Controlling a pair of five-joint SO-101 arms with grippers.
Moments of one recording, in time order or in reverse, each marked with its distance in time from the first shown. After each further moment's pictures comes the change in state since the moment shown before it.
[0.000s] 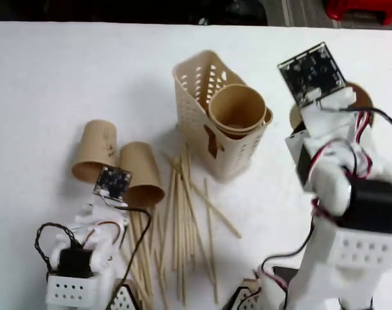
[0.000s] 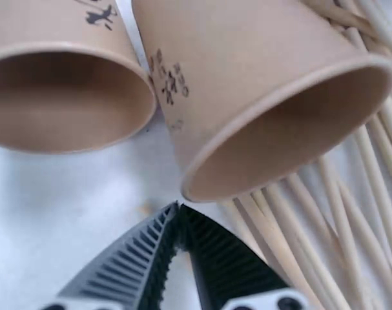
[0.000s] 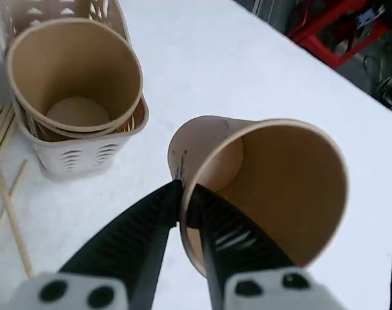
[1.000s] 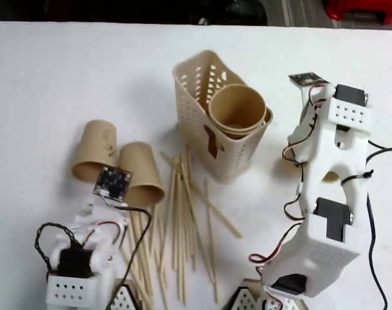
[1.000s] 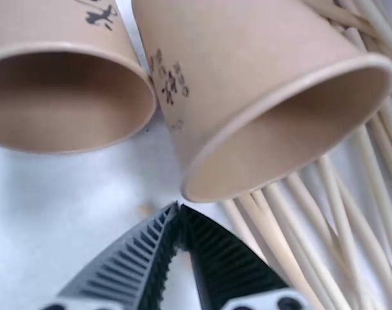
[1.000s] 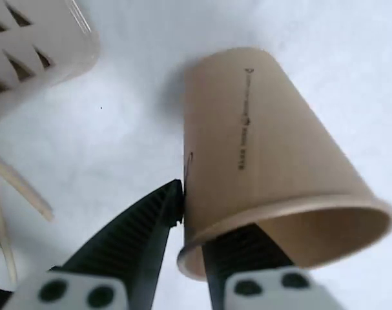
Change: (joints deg) left arm 0.0 0.0 0.0 0.0 0.0; right arm 10.9 51.7 0.0 -0.3 -3.0
